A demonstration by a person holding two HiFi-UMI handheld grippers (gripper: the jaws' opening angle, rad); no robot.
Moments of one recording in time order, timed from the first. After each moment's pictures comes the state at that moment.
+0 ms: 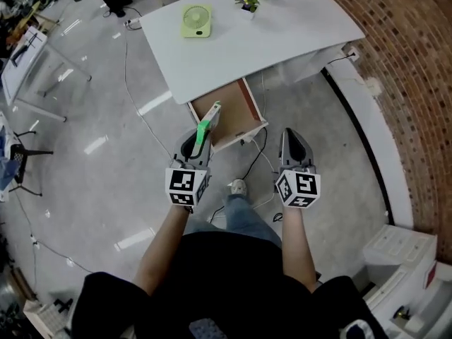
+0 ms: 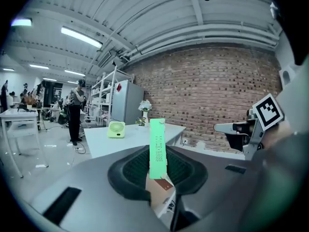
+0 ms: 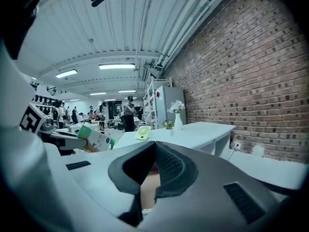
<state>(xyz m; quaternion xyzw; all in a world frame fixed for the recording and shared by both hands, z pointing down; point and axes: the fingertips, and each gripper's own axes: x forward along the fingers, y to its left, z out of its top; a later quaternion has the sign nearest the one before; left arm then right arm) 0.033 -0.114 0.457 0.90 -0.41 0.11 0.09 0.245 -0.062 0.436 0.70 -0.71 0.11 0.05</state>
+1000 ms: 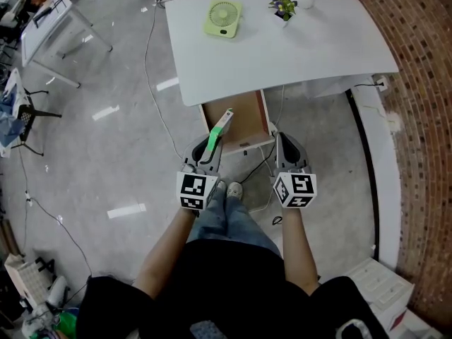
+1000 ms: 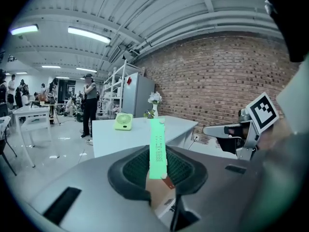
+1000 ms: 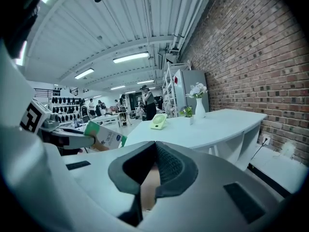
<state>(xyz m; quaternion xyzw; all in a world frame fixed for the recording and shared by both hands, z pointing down) 0.071 -0.154 0.489 0.86 -0.47 0.14 0.12 0.246 -0.155 0.485 0.58 -0.79 0.16 0.10</state>
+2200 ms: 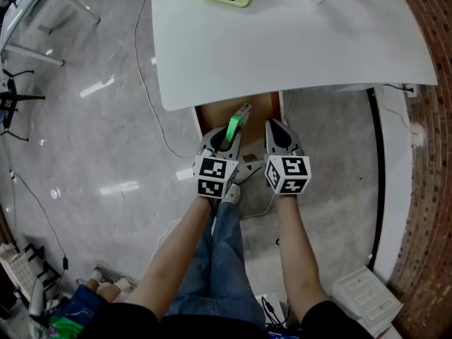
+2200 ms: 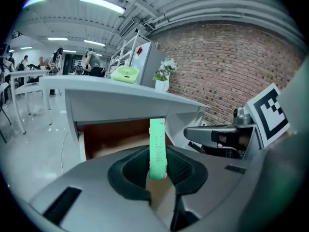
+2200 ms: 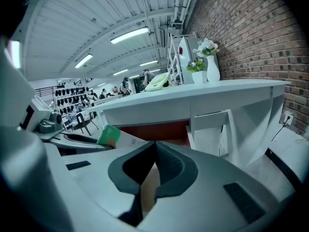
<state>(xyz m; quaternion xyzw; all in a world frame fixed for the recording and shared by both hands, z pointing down) 0.126 -0.265 0.729 0.83 -0.46 0.18 0.25 0.213 -0.285 0.718 0.53 -0.80 0.22 0.17</state>
